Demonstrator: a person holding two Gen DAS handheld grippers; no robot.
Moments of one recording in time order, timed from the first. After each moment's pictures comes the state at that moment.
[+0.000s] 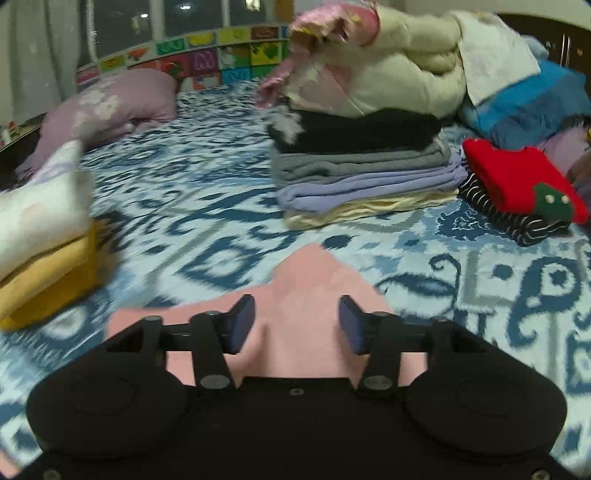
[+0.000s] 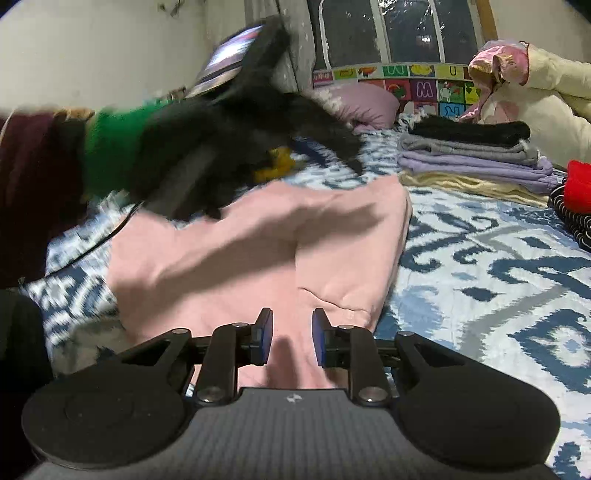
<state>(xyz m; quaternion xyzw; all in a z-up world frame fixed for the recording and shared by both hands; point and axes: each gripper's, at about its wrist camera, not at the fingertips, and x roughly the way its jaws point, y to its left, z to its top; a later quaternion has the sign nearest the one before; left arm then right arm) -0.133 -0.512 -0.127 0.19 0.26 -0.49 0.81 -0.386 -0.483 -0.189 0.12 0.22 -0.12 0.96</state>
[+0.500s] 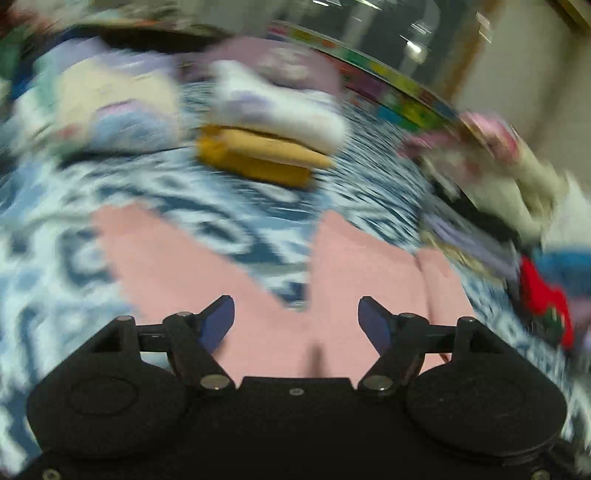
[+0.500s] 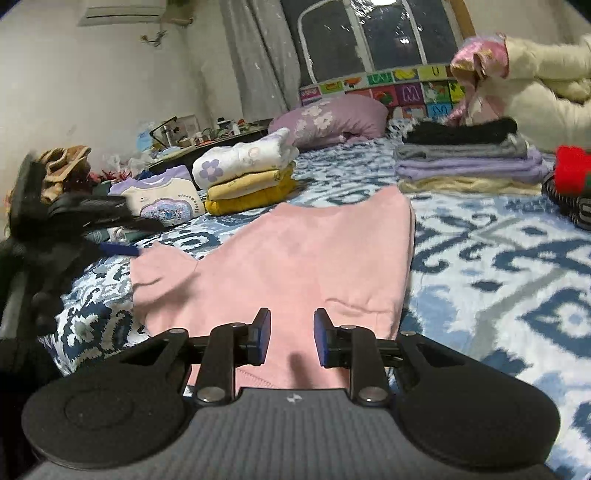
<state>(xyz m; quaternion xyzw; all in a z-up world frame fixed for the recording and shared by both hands) -0.105 -0.257 -0.138 -0.09 0.35 -0.33 0.87 -0.395 -0.469 -0.181 0.18 0.19 -0.13 0.96</state>
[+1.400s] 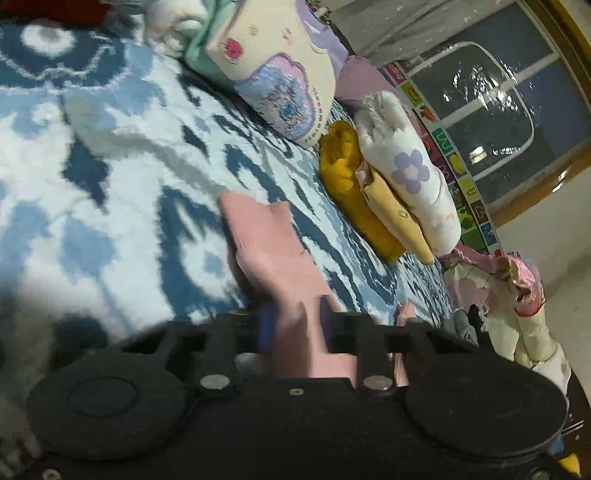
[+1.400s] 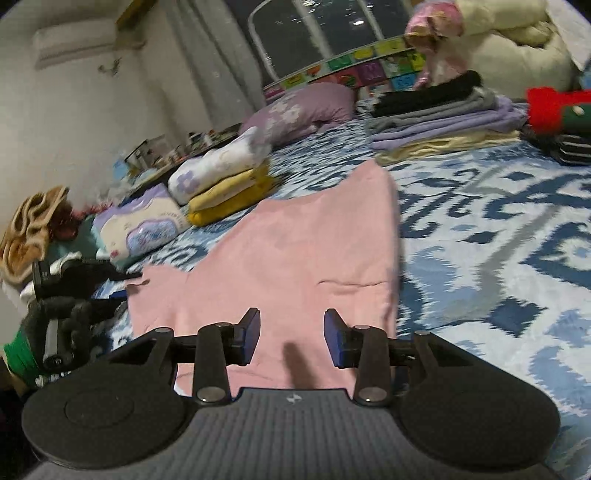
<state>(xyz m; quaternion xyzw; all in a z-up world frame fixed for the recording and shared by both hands) -0.003 -0.198 -0.198 -0.31 0.40 -0.27 0.82 -0.398 -0.479 -0.197 0.27 0.17 -0.16 0.93</state>
